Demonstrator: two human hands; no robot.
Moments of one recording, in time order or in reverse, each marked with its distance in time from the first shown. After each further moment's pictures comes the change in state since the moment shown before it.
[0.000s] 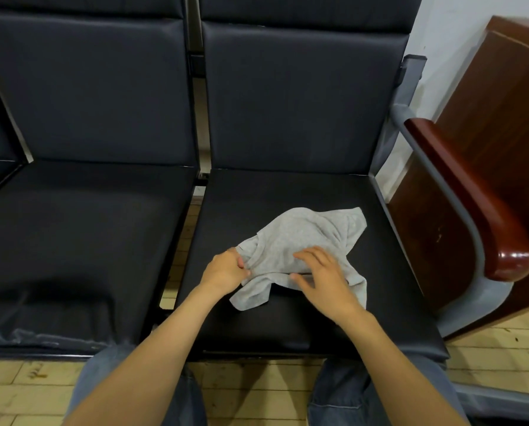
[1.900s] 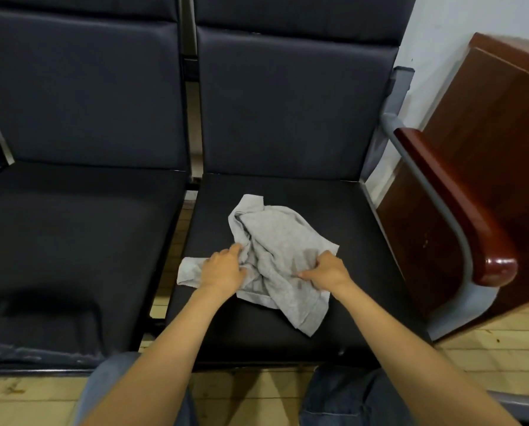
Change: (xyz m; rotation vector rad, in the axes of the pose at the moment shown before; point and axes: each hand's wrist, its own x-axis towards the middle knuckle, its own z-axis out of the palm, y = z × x) left_hand 0.013 0.004 0.005 0.339 0.030 0.117; right_hand 0.049 0.016 -0.013 0.066 -0.251 0.676
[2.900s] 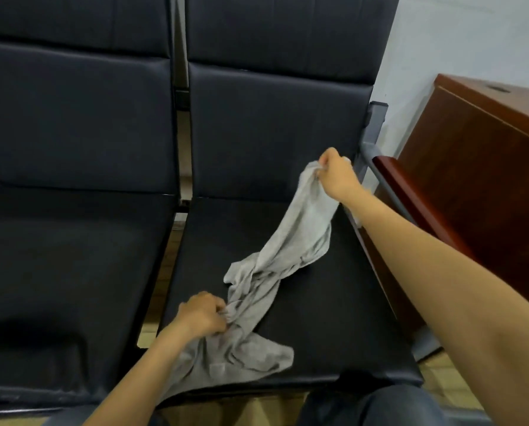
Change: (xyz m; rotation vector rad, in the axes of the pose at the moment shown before) left_hand -0.025 -0.012 -0.018 0.028 -0.314 -0.049; right_hand 0.017 -0.112 -0.167 -0.041 0.456 -0.419
